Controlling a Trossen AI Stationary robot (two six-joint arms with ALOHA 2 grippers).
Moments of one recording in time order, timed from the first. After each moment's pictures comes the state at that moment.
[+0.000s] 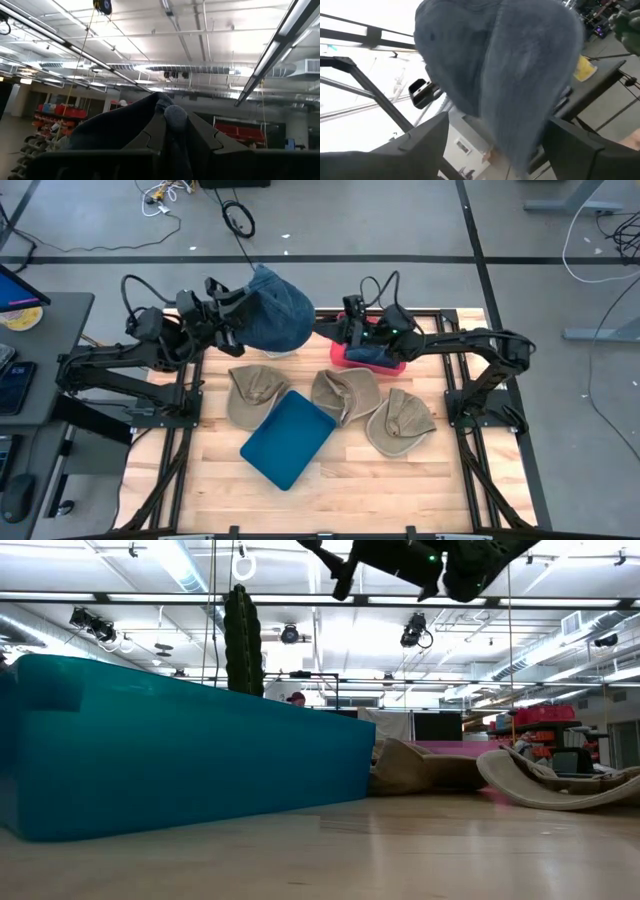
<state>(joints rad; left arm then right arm) 0.05 1.01 1.04 0.60 -0.35 0.01 -0.27 1.64 1.08 0.99 -0.33 1.03</state>
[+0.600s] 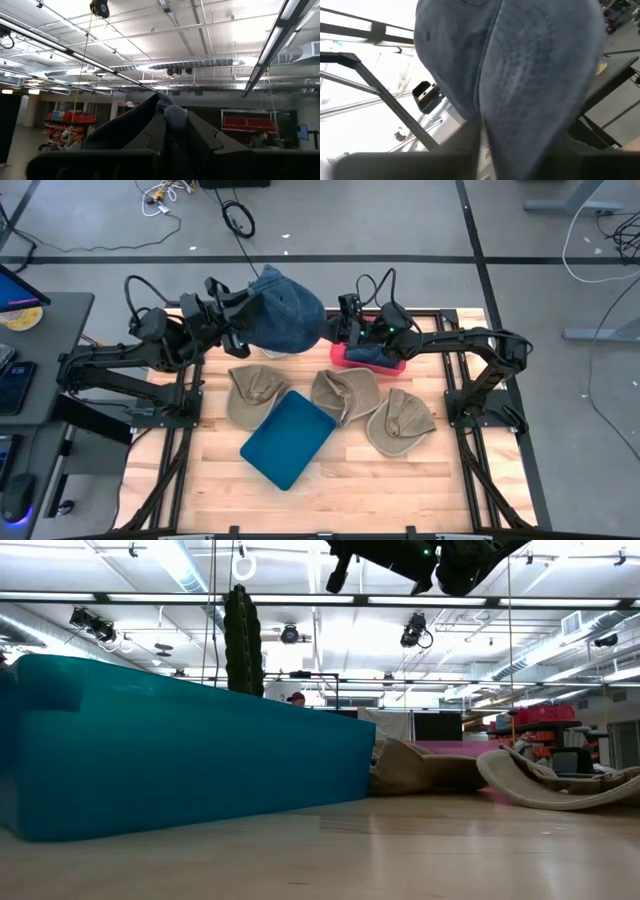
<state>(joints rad) 0.05 1.02 1.04 0.60 -0.35 0.11 -0.26 1.66 1.14 0.97 -0.36 1.03</state>
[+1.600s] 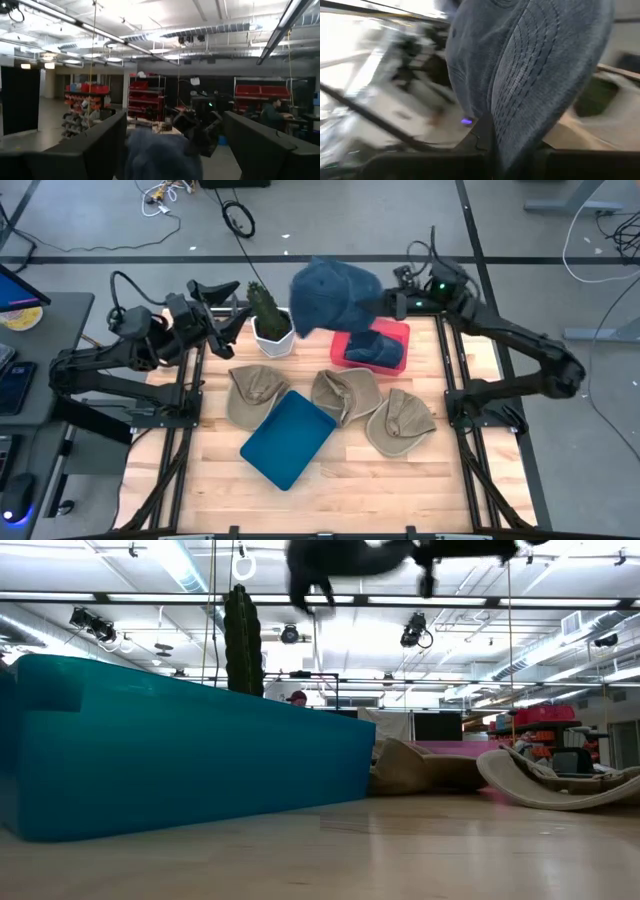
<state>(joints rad) 0.05 0.85 1.04 0.24 -0.42 0.09 -0.61 1.17 1.14 -0.06 -0.59 0.77</state>
